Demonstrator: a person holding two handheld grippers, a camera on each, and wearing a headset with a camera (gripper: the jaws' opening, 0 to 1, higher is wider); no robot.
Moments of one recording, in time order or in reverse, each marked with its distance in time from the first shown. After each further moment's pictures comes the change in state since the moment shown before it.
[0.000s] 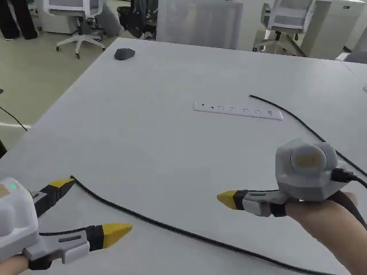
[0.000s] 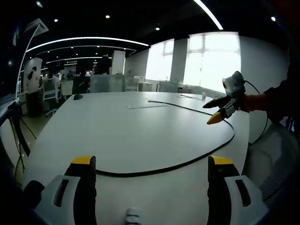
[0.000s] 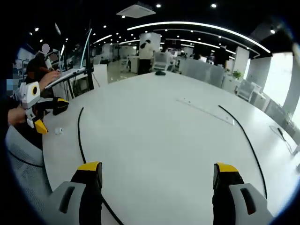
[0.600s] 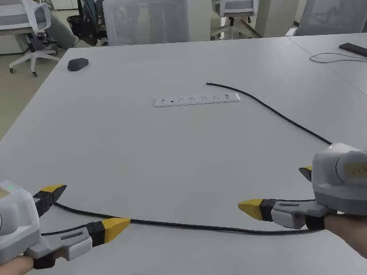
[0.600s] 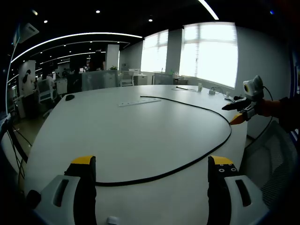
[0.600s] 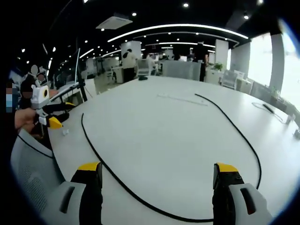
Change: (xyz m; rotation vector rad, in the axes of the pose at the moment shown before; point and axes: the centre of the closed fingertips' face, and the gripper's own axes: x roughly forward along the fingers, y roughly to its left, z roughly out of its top) left arm 0.017 -0.038 0.015 0.026 0.068 -0.019; right arm -0.084 -0.017 -0.057 0.171 -0.068 -0.064
